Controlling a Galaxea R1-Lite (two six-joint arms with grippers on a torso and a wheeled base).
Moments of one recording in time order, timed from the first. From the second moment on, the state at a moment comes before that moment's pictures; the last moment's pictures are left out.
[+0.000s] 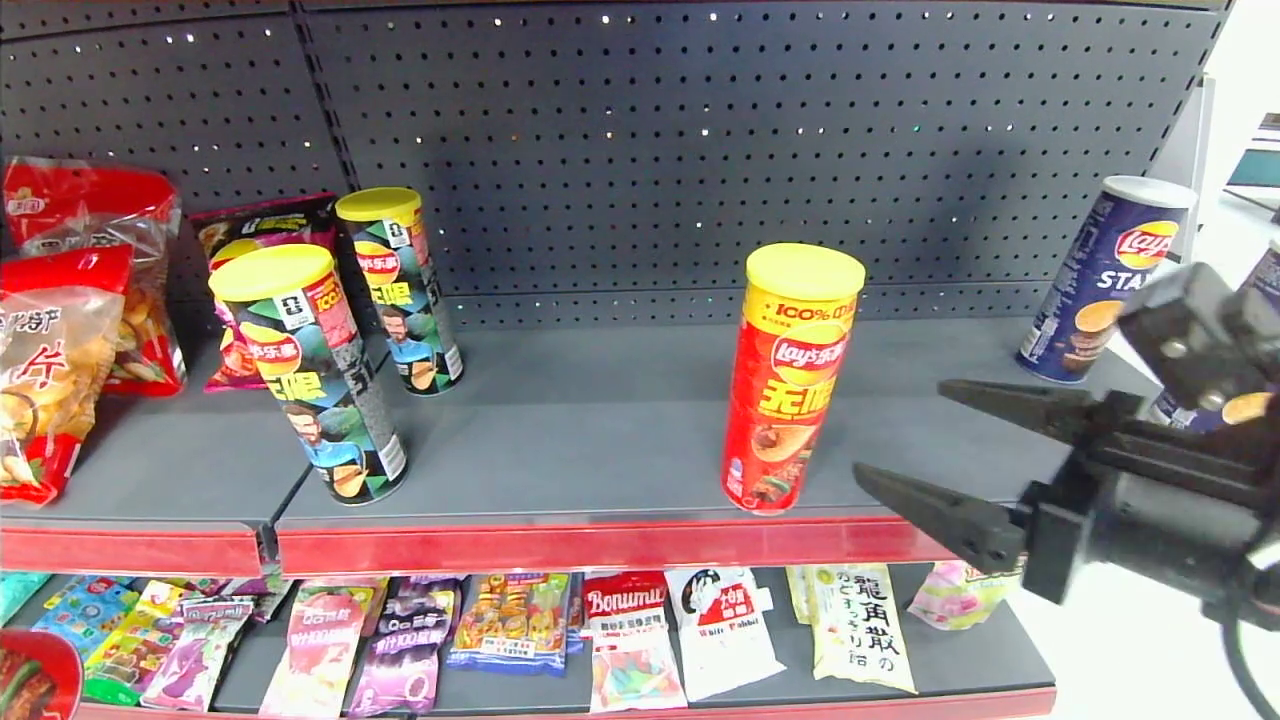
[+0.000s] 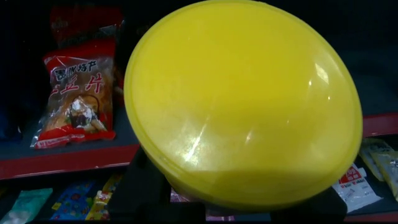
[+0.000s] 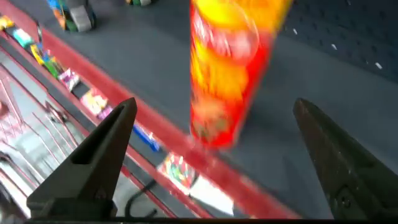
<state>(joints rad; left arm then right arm) -0.15 0.27 -0.55 0.16 0.12 0.14 0.66 1.23 -0.57 -0.45 -0.04 -0.10</state>
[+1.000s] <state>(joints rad) -0.15 0.51 -0.58 0.16 -0.30 0.13 0.23 0.12 -0.20 0.26 -0.02 -0.06</state>
